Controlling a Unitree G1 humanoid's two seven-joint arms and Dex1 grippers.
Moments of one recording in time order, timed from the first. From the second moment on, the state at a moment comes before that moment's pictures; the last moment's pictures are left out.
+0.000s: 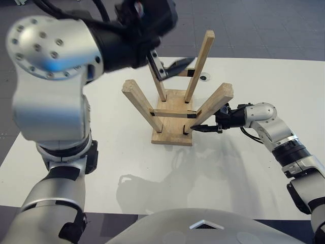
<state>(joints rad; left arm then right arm) -0.81 0.53 -0.19 -0.76 0.13 1.21 -1.04 -0.52 -0.60 0.53 0.37 0.44 -0.07 1.14</state>
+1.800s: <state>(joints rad) -0.94 0.39 0.44 -0.45 0.11 1.19 -0.39 -0.74 -0.54 0.69 0.61 0.43 -0.18 1.26</state>
